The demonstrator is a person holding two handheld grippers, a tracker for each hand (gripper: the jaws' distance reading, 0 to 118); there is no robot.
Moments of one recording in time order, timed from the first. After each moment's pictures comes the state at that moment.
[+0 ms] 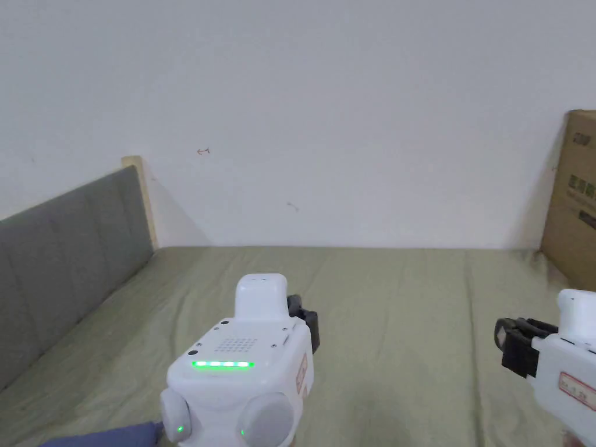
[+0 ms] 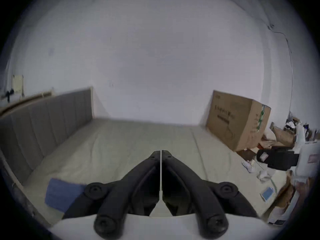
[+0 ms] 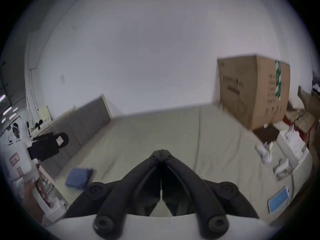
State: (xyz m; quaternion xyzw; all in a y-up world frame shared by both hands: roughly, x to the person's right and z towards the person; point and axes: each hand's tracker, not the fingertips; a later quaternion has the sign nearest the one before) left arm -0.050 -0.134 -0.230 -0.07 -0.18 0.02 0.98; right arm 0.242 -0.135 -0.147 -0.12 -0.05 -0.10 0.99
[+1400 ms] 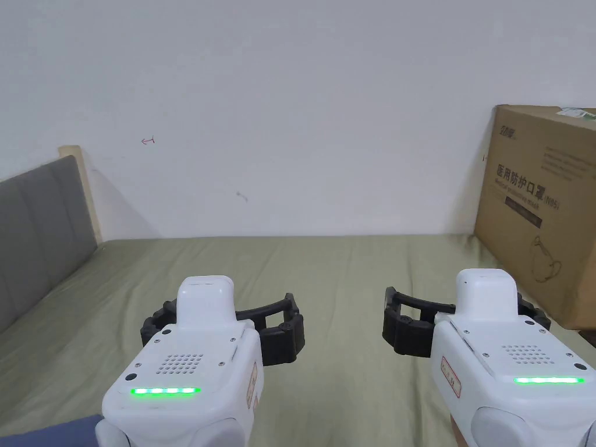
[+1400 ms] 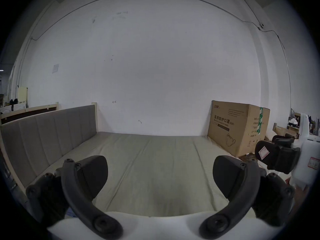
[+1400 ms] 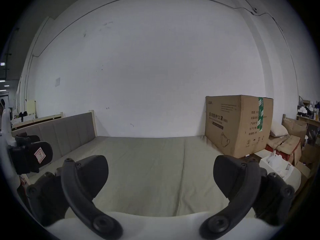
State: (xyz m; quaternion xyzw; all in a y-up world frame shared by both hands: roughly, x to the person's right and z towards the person) left arm -0.052 -0.150 -0.208 -0.05 -0.18 0.02 0.98; right arm 0.199 -0.153 -0.132 -0.04 -0.13 -0.02 0.99
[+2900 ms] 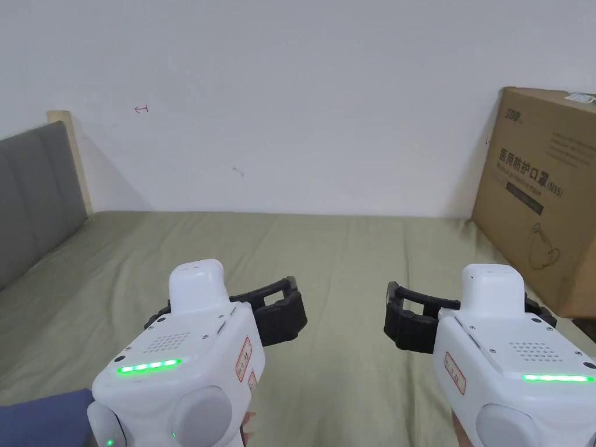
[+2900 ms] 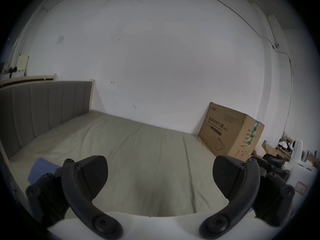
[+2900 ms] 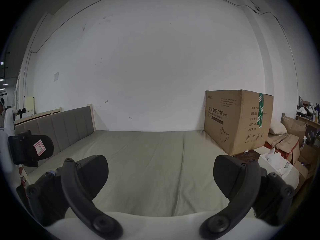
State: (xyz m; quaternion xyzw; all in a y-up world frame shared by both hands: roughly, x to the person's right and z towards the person) left arm -0.053 -0.164 -0.219 -0.12 -0.21 0.13 0.96; right arm 0.201 -0.164 -0.138 -0.07 -0.14 -0.02 0.99
